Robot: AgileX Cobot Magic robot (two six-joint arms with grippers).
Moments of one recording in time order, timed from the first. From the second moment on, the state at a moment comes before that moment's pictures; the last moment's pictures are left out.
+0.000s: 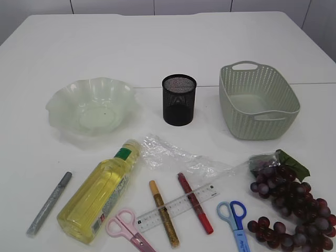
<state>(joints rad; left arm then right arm) -0.04 0.05 -0.55 -0.10 1.10 -0.02 0.13 0.03 -0.53 -0.07 1.10 0.13</state>
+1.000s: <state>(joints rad) -0.06 0.61 -0.64 -0.22 0.94 -0.08 0.13 1.21 -0.68 0.03 0.90 0.12</state>
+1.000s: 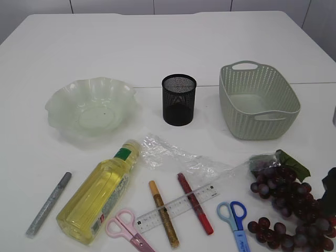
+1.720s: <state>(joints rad) -0.11 0.86 -0.65 -0.23 0.92 -0.08 0.13 1.59 -0.69 0.01 0.66 0.12</state>
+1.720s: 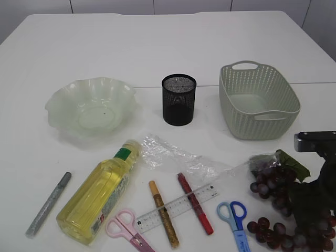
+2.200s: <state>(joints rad) -0.11 0.85 -0.65 -0.23 0.91 -0.08 0.13 1.69 -0.69 0.01 0.61 0.12</state>
